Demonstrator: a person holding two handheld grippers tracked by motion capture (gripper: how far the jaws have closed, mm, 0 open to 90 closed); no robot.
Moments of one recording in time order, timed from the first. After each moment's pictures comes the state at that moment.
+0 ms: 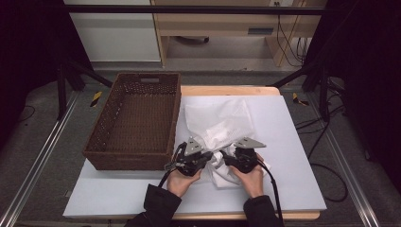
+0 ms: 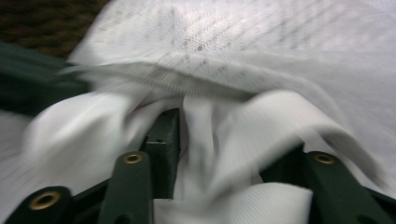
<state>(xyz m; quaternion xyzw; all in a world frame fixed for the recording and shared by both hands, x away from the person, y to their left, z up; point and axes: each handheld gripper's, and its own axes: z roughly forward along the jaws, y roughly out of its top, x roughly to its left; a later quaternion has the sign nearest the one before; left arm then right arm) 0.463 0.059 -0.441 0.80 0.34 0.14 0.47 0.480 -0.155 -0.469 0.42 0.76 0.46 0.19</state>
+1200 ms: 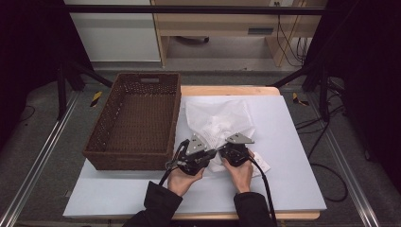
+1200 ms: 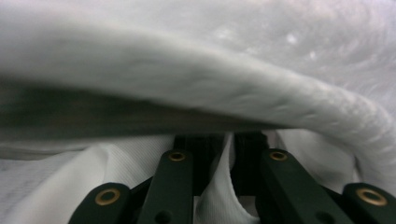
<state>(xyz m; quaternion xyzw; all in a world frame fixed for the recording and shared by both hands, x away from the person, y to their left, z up) 0.455 0.054 -0.418 0.81 0.31 0.14 0.48 0.507 -0.131 -0.484 0.44 0.75 0.43 0.24</state>
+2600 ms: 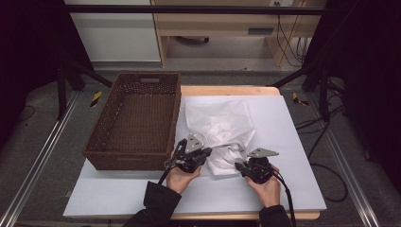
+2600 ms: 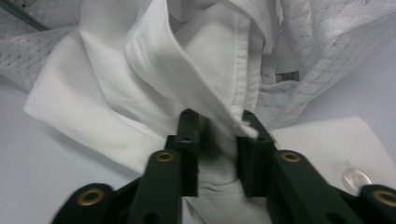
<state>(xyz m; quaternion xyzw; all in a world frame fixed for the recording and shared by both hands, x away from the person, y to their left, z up) 0.467 0.058 -0.431 0.81 0.33 0.16 0.46 0.453 -0.194 -0.481 0.46 0.79 0.38 0.16</state>
